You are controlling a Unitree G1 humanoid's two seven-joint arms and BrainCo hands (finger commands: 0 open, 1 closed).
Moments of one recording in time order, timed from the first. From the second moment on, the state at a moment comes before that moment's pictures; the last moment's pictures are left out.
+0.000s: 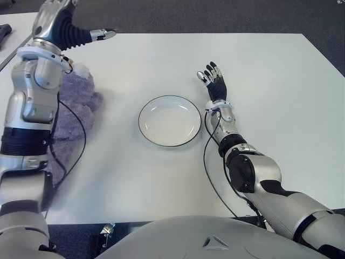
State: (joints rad) left arm -0.54 0.81 0.00 0.07 0.50 -0.03 -0.05; right arm -0.78 0.08 -0.33 1.22 0.08 -0.51 0.07
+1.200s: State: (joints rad) left arm -0.12 0.98 0.32 -0.12 0.48 -0.06 -0.13; right arm -0.78 0.08 -0.34 1.22 0.08 -0.50 0.08
